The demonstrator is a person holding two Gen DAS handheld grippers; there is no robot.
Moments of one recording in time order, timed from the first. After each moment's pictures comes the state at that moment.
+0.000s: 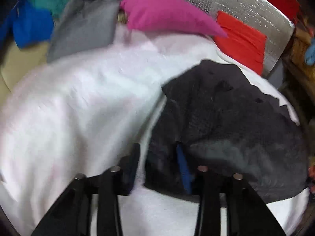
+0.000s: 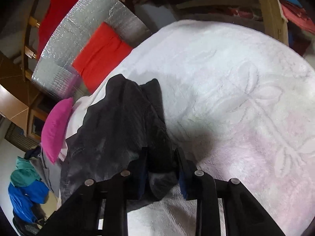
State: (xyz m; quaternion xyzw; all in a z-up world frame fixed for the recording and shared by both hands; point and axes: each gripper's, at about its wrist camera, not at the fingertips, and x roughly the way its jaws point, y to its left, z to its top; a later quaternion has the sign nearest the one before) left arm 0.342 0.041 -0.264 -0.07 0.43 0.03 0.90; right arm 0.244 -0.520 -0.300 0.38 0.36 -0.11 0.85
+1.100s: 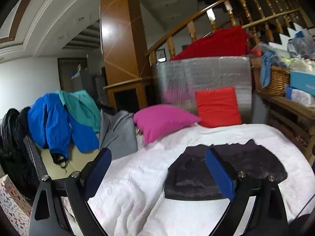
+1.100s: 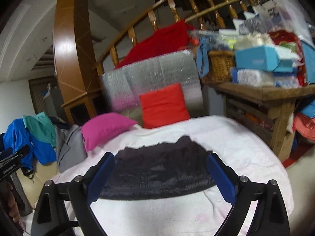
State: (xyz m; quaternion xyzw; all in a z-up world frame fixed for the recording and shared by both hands) left arm 0.096 -0.013 -0.022 0.07 0.14 0.04 0.99; right arm 0.057 -0.327 -0.080 0.13 0.13 -0.07 0.98
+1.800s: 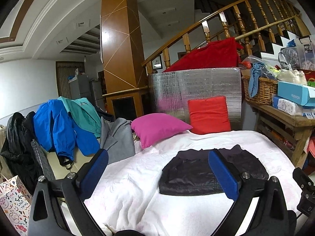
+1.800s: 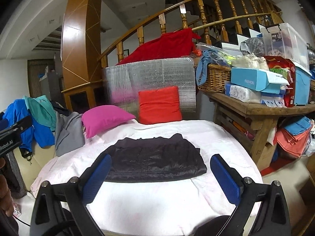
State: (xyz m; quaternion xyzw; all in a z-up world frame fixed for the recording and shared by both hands) left arm 0.022 -0.017 0.017 0.06 0.13 0.02 0.99; right arm -0.021 -0.263 -0.037 0.06 0.17 -0.09 0.98
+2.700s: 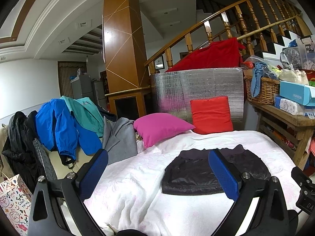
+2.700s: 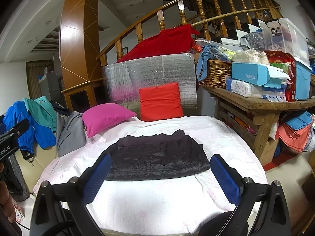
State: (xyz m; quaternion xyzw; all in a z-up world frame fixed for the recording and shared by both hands) left arm 0.021 -0.013 0.013 0.06 0.13 0.03 0.99; right arm -0.013 -0.258 -0.042 0.08 0.18 -0.09 0.98
